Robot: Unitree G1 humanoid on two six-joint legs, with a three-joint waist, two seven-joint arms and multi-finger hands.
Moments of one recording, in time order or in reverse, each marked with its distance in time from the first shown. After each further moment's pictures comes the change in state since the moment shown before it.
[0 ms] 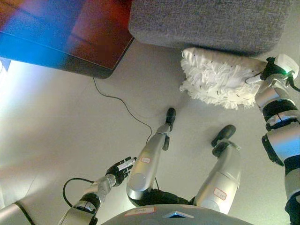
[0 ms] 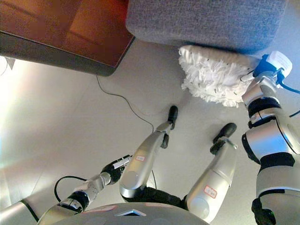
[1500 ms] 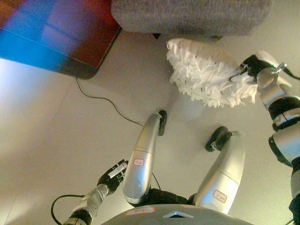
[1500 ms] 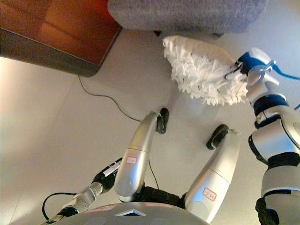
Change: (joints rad) left arm 0.147 0.056 0.033 -0.073 -0.137 -0.084 -0.078; right arm 0.064 -0.056 0.107 -0.102 0.087 -0.219 0.228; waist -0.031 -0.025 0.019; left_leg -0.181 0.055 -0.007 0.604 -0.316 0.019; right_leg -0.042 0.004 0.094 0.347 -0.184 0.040
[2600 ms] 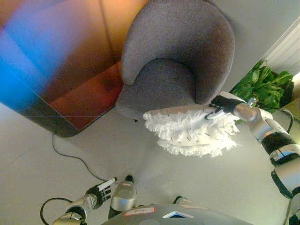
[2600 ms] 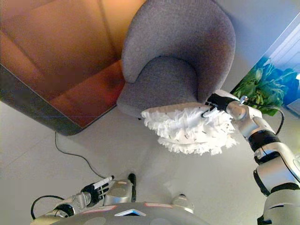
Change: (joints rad) left arm -0.082 0.019 0.190 0.212 0.311 0.174 0.203; right arm 0.331 -0.041 -0.109 -0.353 -0.110 -0.158 0.274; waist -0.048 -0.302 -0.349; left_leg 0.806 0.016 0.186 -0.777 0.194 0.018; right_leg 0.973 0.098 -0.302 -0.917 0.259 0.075
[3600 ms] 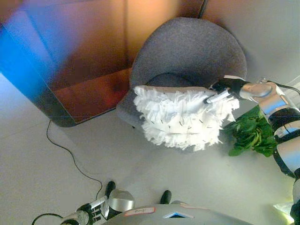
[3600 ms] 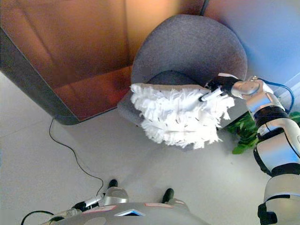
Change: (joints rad) left arm 0.084 0.016 0.061 0.076 0.147 -0.024 -0.007; right arm -0.264 -0.018 0.053 0.277 0.278 0.049 0.205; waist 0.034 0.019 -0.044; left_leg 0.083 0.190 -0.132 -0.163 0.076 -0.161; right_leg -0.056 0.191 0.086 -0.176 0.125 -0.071
